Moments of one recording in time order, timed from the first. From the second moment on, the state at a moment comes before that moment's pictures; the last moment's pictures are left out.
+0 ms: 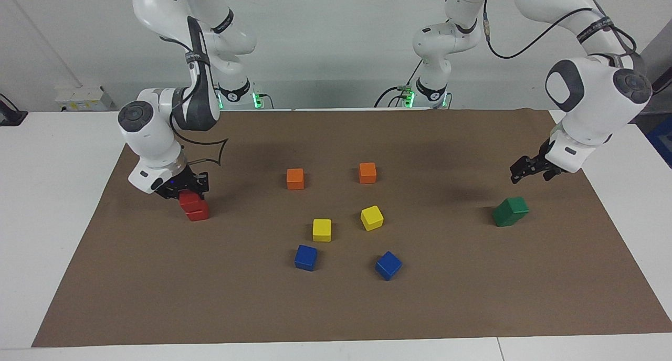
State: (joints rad) left arm 0.19 0.14 -0.13 -1.71 0.02 1.80 0.05; right arm -0.11 0.16 0.07 -2.07 -0.04 2.21 -0.22
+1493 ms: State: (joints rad) left arm 0.00 0.03 -0.03 -1.62 0.02 1.56 0.01; right arm -0.12 0.17 0.07 -2.08 -0.04 2.23 -0.20
